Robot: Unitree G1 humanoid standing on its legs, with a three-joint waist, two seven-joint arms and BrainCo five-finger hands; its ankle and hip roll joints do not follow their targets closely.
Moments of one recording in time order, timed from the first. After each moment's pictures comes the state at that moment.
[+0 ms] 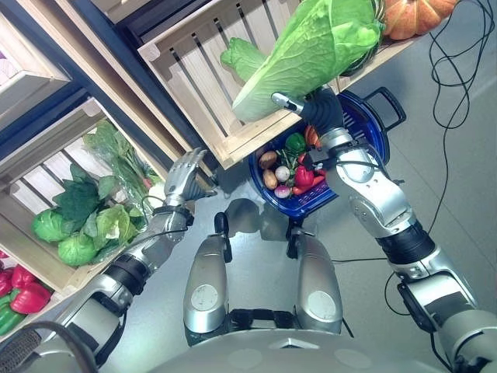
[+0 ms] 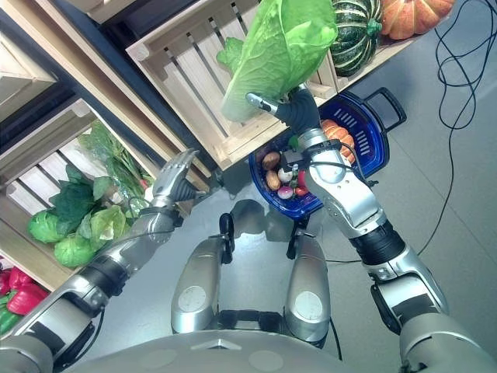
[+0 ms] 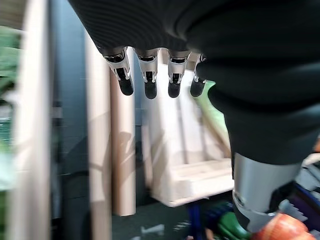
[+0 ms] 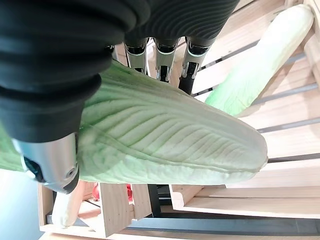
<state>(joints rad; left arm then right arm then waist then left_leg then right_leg) -0.32 0.55 -0.55 0.45 0.39 0.06 0.50 -0.56 -0.49 0.39 -0.17 0.51 0.15 -0.27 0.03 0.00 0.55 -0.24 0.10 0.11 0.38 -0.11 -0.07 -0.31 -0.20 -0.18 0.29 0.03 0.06</state>
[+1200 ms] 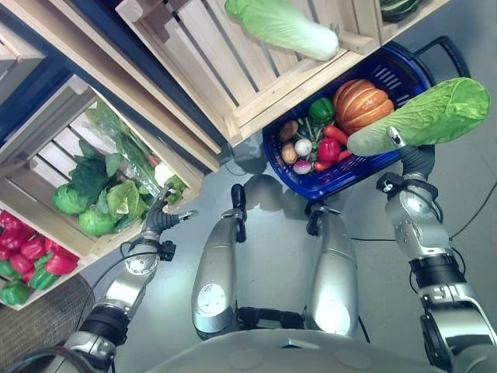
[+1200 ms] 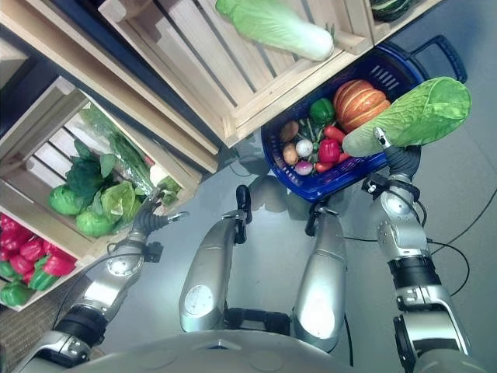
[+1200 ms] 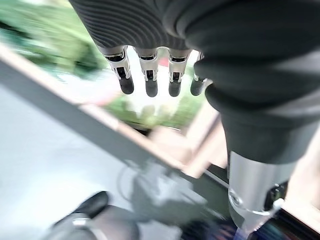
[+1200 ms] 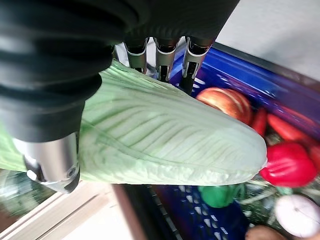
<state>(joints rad) 0.02 0.51 -0.26 0.39 -0.23 -0.11 0.25 -0.38 -0.54 0.03 0.43 0.65 -0.09 -0.46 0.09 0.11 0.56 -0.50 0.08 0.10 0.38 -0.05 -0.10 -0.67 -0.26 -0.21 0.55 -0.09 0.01</state>
